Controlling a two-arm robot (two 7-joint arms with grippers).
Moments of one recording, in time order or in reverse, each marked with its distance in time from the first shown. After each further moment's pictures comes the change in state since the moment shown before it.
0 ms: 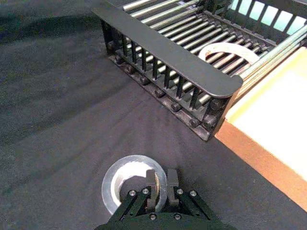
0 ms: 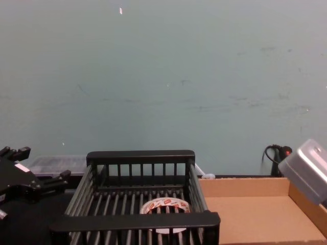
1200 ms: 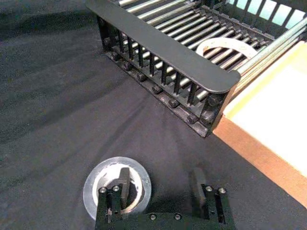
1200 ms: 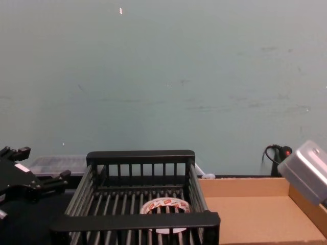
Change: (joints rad) left arm 0.000 0.000 0.000 0.000 0.000 0.000 0.000; right arm 0.003 -0.001 0.000 0.001 0.002 0.020 -0.006
